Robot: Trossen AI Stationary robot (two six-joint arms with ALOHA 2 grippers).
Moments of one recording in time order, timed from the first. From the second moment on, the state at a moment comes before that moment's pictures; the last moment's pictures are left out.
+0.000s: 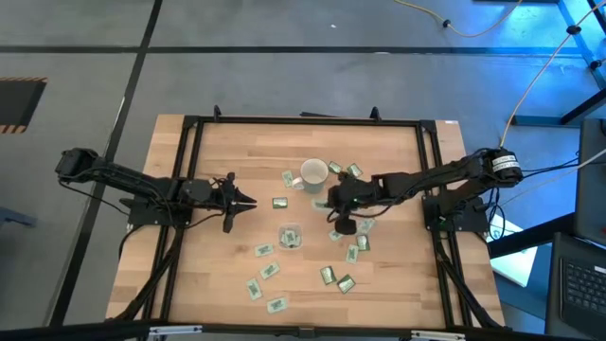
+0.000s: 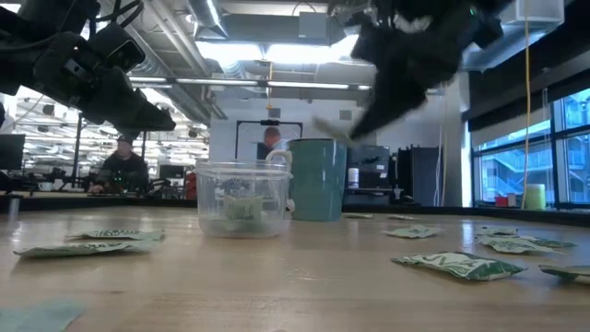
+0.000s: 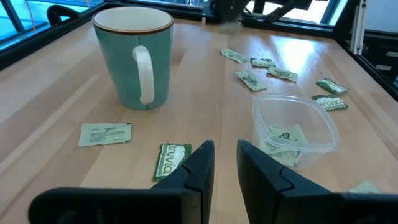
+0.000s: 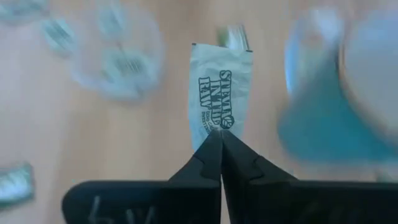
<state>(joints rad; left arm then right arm) -0.13 0.75 0.12 0.30 -0.19 -0.20 0.08 1.51 0.89 -0.15 0.09 0.06</state>
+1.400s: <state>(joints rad) -0.13 0.75 0.12 0.29 -0.19 -0.20 0.18 1.95 1.39 -0.41 -0.02 -0.16</state>
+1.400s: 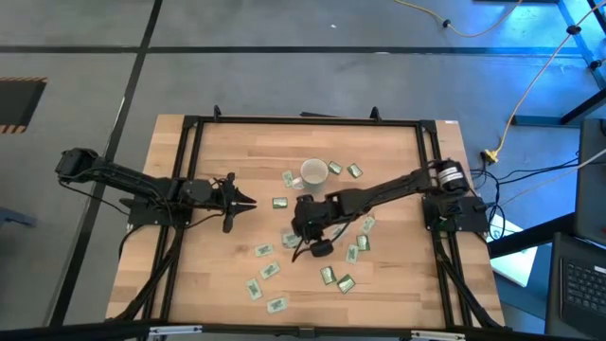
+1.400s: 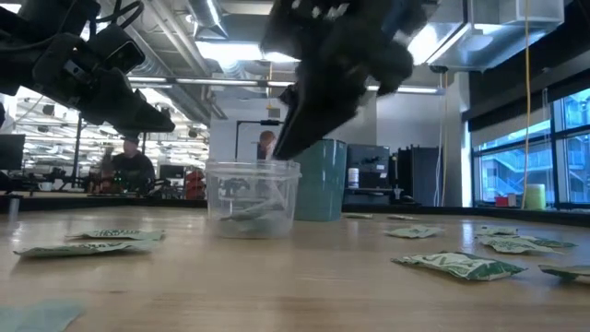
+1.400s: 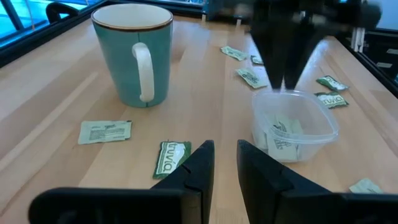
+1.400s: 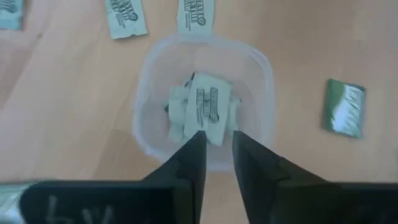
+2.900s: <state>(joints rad) 0.05 1.53 0.47 0.23 -0.13 0.01 0.17 1.15 0.52 0.10 0.17 0.15</state>
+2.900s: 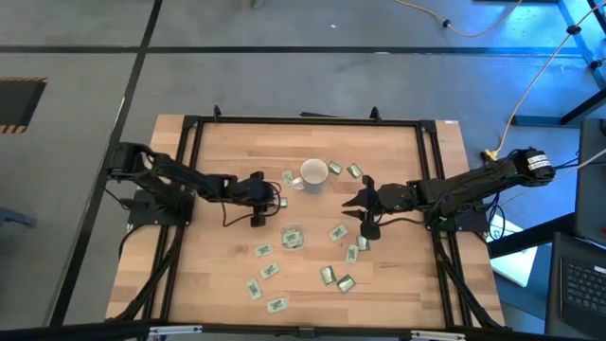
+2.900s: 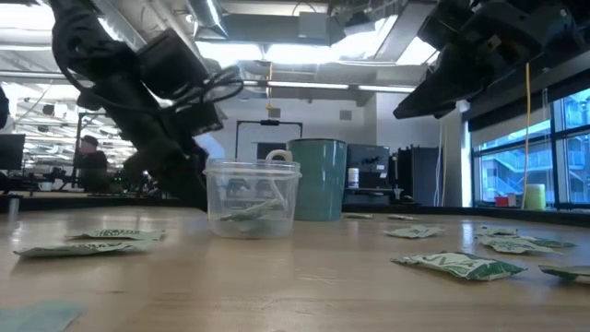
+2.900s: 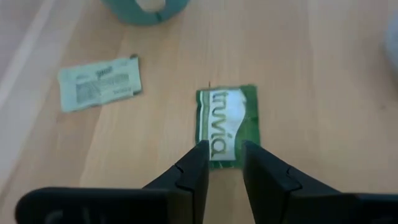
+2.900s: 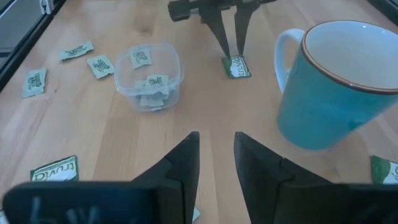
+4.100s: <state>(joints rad) -0.04 1.21 0.49 0.38 0.15 -0.08 0.17 1.15 0.52 0.09 0.17 0.15</state>
